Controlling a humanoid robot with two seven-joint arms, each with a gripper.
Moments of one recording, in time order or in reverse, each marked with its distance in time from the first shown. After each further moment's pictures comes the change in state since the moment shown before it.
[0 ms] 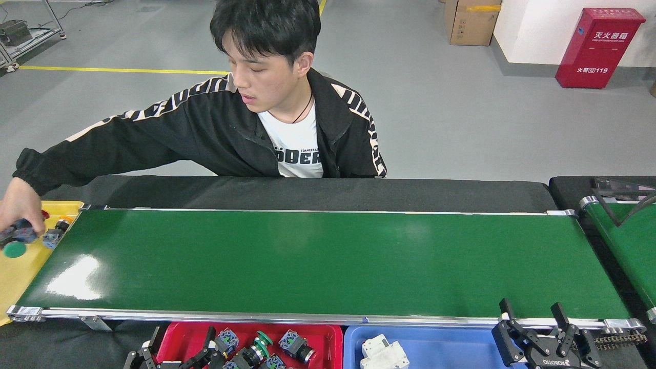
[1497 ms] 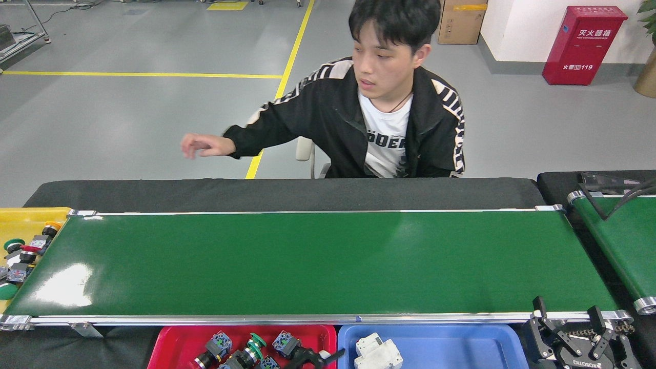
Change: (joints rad) left arm -0.110 0.088 -0.254 0.000 0.014 -0.426 0.005; right arm 0.003 -0.028 -0.071 0.021 -0.020 0.059 -0.031
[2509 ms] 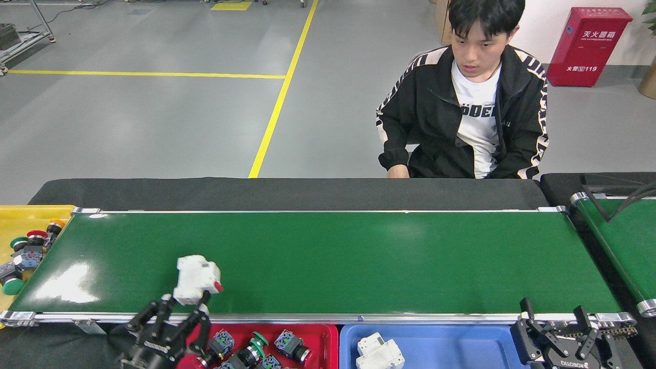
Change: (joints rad) left arm 0.010 0.051 0.112 0.020 -0.002 0.059 0.004; right arm 0.000 0.000 0.027 0.005 0.000 0.001 0.000
